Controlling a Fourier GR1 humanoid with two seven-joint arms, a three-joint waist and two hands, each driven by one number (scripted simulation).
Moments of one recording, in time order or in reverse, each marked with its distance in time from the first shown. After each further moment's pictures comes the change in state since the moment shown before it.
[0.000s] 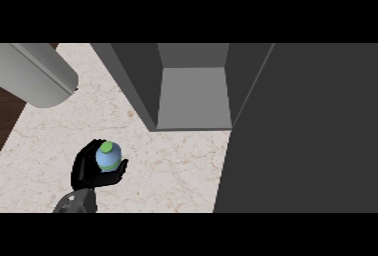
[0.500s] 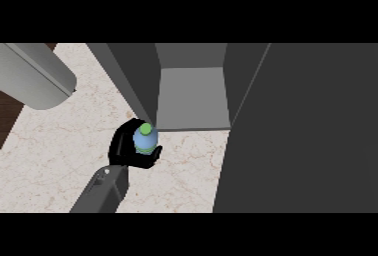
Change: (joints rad) left arm -0.164 -0.085 -0.212 0.022 0.118 0.018 0.073; right arm 0.052 -0.026 -0.202 0.013 -0.069 0.093 -0.063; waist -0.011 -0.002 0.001
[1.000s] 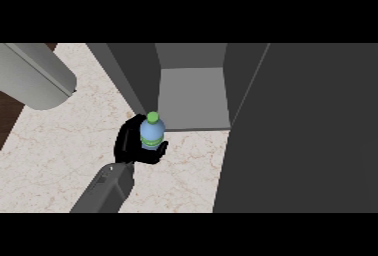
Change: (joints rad) left arm -0.001 0.026 -0.195 -0.067 0.243 0.139 0.100; right arm 0.039 0.021 -0.156 0.024 -0.077 0.090 -0.043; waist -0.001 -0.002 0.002
